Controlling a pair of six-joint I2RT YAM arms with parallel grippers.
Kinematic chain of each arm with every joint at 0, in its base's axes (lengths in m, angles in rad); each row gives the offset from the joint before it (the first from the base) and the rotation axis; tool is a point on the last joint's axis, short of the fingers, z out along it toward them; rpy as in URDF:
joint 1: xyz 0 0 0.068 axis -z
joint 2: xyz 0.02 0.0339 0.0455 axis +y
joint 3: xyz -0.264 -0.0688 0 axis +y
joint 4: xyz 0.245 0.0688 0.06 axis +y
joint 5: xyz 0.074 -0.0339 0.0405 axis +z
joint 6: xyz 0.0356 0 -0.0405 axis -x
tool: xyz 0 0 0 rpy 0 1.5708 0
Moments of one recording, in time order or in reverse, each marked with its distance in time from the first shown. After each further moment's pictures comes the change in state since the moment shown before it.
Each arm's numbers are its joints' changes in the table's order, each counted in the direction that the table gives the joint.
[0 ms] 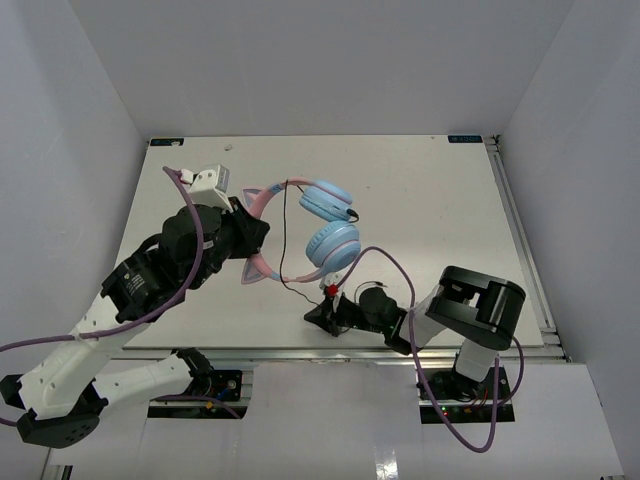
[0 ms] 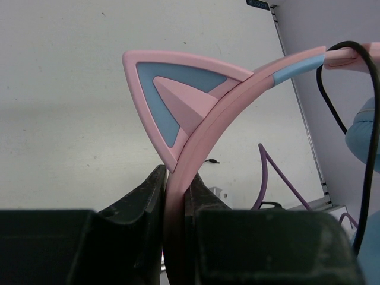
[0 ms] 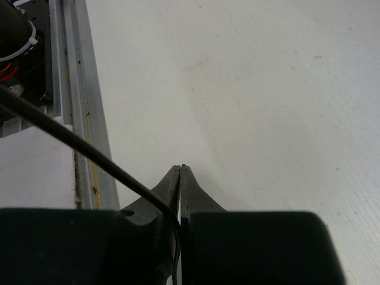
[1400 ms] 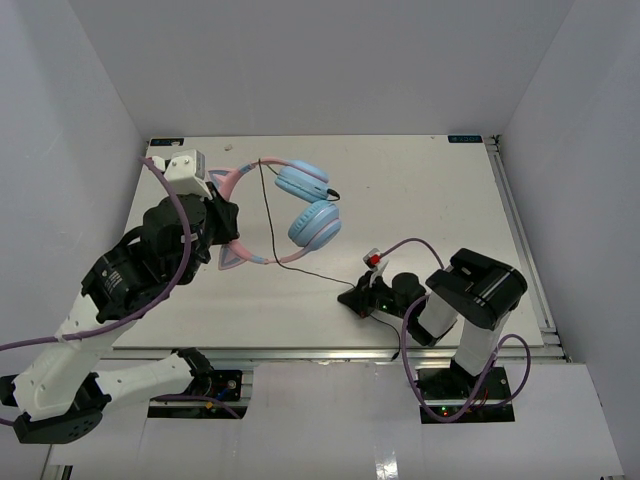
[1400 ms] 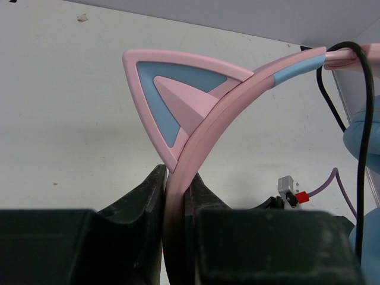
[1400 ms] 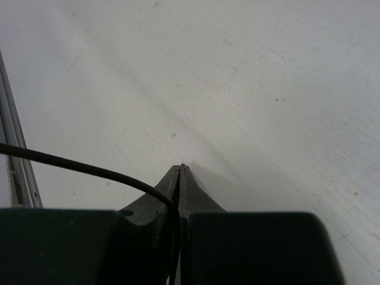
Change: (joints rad) left arm 0.000 0.038 -0.170 0.114 0.234 -0.137; right arm 0.375 0.077 0.147 -0.147 0.118 -0.237
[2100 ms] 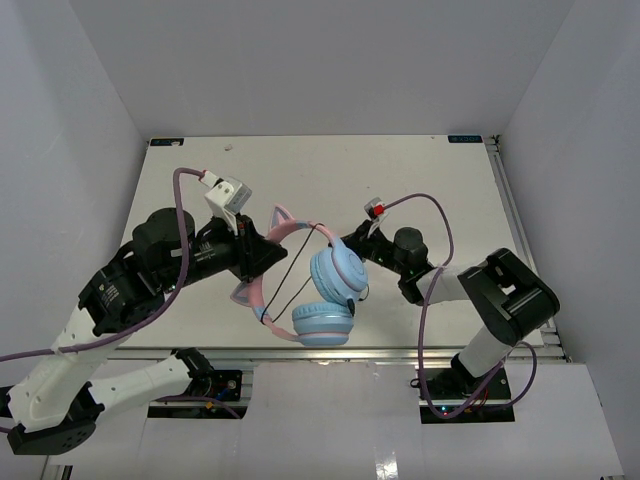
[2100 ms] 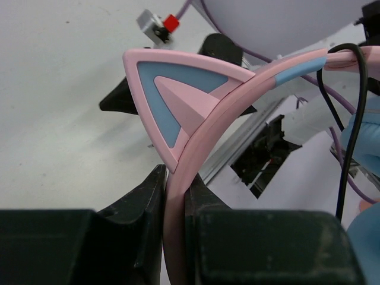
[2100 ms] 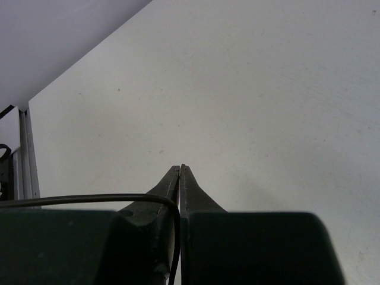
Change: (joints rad) left arm -0.002 -0.089 0.116 -0.109 -0.711 -0.136; right arm 0.142 -0.166 -0.302 0.229 0.111 -0.008
